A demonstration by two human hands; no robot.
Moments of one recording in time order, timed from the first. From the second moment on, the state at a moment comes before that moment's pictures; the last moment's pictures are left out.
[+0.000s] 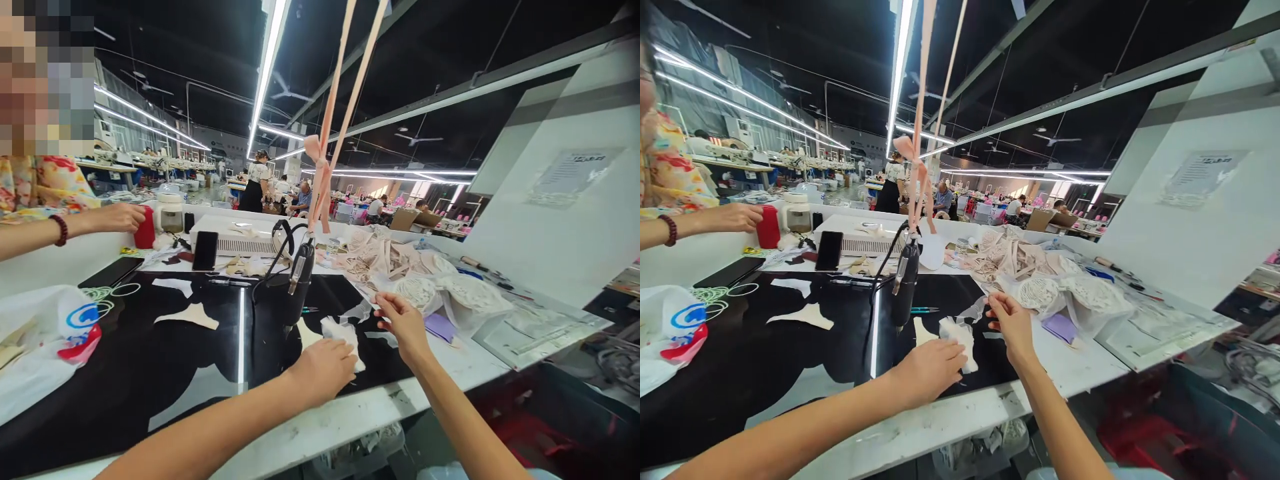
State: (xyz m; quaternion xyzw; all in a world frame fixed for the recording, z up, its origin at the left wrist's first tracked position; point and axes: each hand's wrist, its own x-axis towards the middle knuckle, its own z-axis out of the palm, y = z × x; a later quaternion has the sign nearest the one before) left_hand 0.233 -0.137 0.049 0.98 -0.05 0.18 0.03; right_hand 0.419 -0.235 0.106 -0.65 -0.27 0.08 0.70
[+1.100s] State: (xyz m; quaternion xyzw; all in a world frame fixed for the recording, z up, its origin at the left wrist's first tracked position) left_hand 0.111 -0.143 0.091 0.69 0.05 0.26 0.67; right_hand 0.267 -0.270 0.112 -0.56 -0.36 0.37 0.65
